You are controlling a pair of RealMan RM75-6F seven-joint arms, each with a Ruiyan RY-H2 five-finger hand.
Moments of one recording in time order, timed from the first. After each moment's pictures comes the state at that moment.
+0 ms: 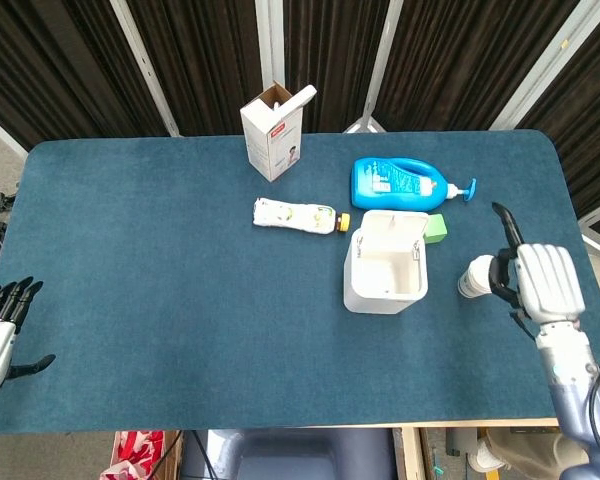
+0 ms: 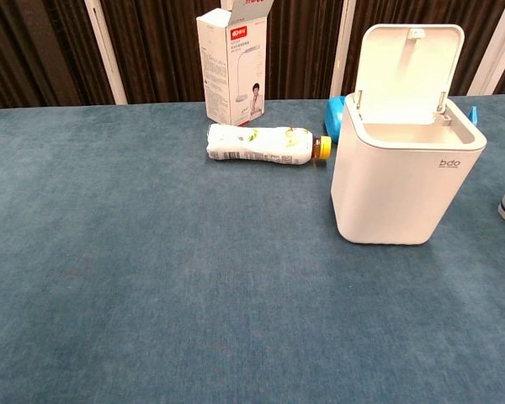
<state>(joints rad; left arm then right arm) -0.11 -1.07 -0.01 -1.67 1.47 1.41 0.06 0.36 -0.93 0.36 -2.04 -1.10 1.22 -0.21</state>
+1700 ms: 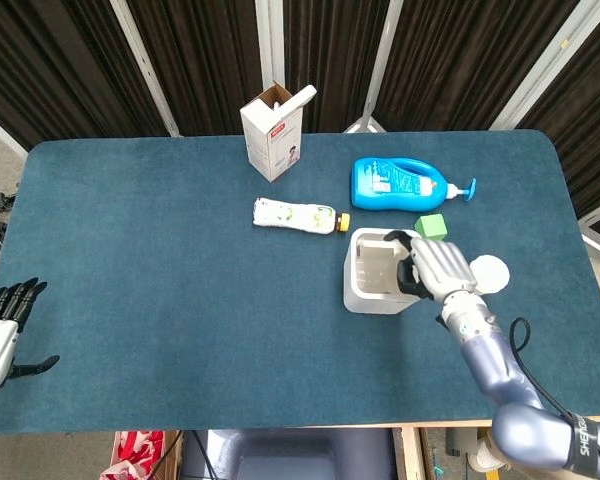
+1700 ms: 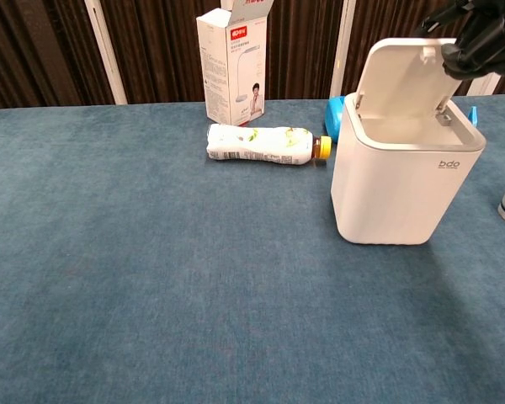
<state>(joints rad) -0.12 -1.04 -0.01 -1.70 1.45 1.37 0.01 0.91 -0.89 0.31 -2.22 -0.29 1.01 -0.44</state>
